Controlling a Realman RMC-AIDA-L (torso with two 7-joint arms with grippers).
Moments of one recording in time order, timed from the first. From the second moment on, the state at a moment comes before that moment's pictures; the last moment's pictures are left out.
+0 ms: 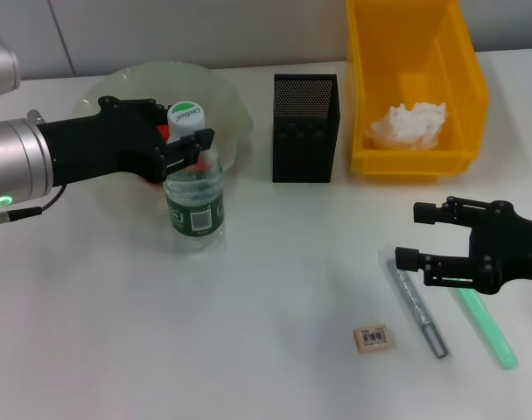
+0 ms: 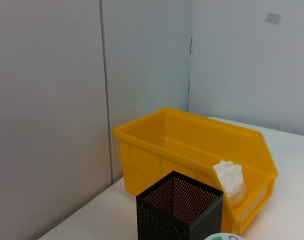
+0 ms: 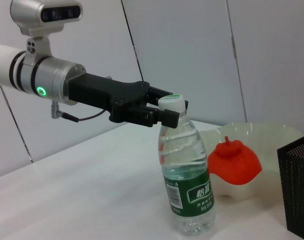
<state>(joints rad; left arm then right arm) -0.30 -2.07 1.41 1.31 1.80 1.04 -1.82 0.10 2.08 -1.00 -1.09 -1.69 -1.56 1.53</state>
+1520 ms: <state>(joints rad) -0.32 -2.07 1.38 1.29 1.77 1.09 -1.79 0.12 2.08 -1.00 -1.09 -1.69 -1.56 1.53</state>
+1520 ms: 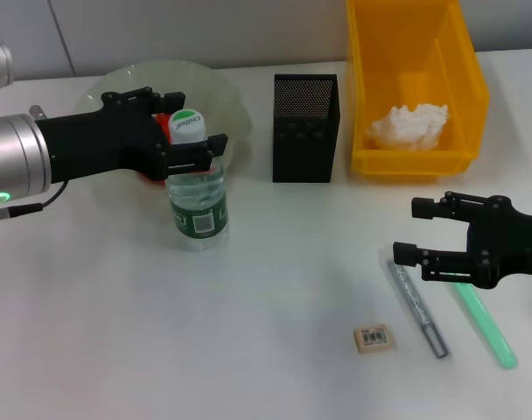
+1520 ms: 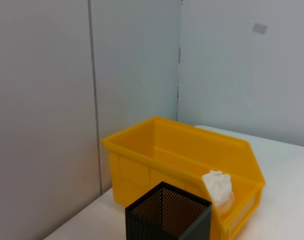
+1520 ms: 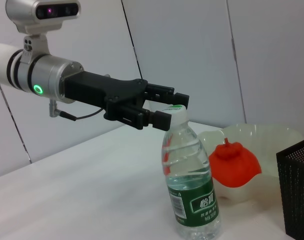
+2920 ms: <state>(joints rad) -0.34 -2.06 1.09 1.16 1.52 1.65 -1.49 0.14 2.08 -0.99 -1.08 -1.76 -1.56 1.54</state>
